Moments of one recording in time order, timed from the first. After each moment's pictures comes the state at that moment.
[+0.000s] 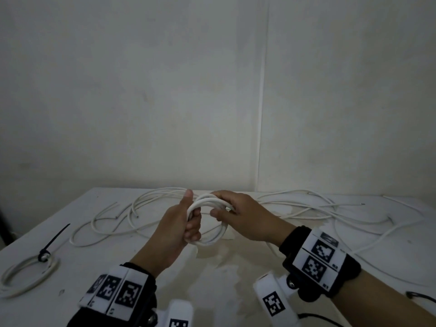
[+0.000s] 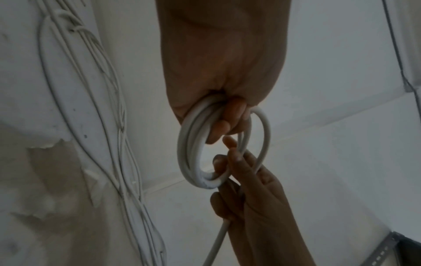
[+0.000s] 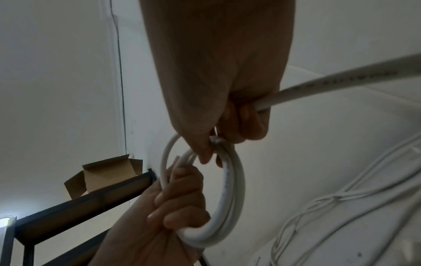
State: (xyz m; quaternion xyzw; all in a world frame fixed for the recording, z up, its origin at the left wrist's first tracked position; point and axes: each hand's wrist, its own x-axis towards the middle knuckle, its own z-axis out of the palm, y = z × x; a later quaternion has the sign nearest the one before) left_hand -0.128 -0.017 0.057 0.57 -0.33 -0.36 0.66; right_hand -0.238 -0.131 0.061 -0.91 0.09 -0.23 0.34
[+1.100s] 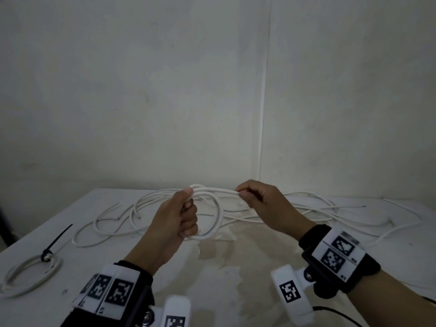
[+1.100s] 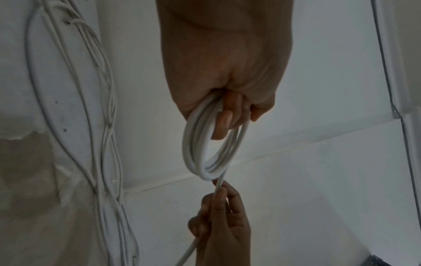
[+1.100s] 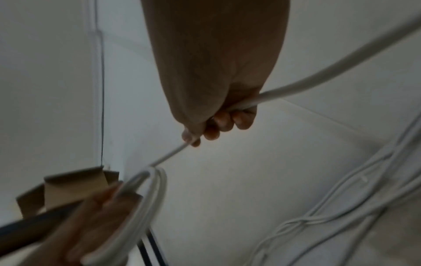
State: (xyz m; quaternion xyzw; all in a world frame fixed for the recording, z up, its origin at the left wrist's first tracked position) left_hand -0.126 -0.007 0.075 0.50 -0.30 -0.37 0.73; right_hand -0.257 -0.162 0.061 -0.86 0.14 -0.33 0.36
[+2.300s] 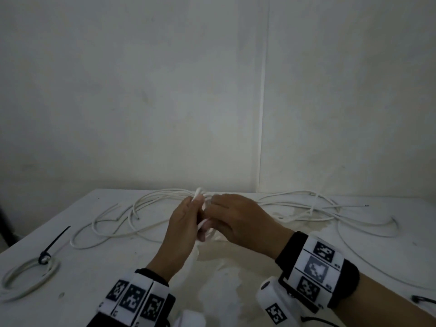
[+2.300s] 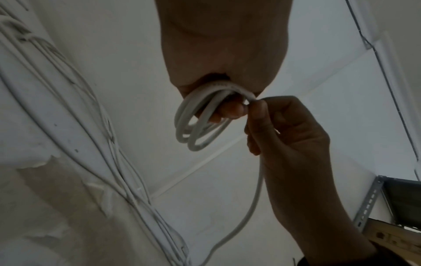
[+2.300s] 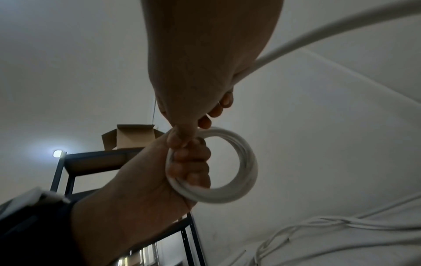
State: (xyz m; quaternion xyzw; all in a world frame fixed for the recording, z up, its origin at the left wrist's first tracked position) left_hand -0.140 -0.025 0.049 0.64 -0.39 -0.16 0.64; right_hand -0.229 -0.130 0.053 -0.91 -0.09 -0.41 -0.02
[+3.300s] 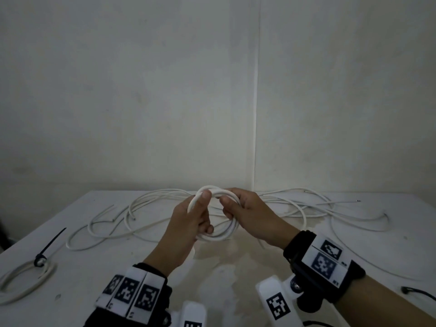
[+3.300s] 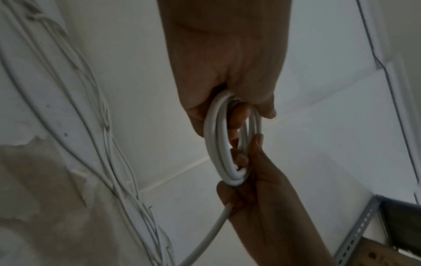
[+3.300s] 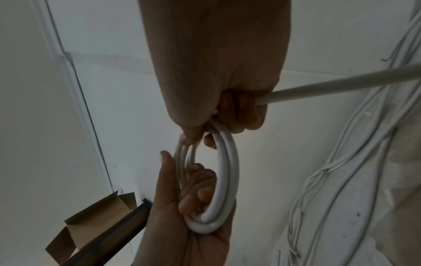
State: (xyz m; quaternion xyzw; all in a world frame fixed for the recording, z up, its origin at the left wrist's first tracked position) left_hand -0.148 -0.029 0.055 0.54 -0.41 -0.28 0.68; right_hand -0.249 -0.140 0.053 -0.81 0.13 -0.30 0.48
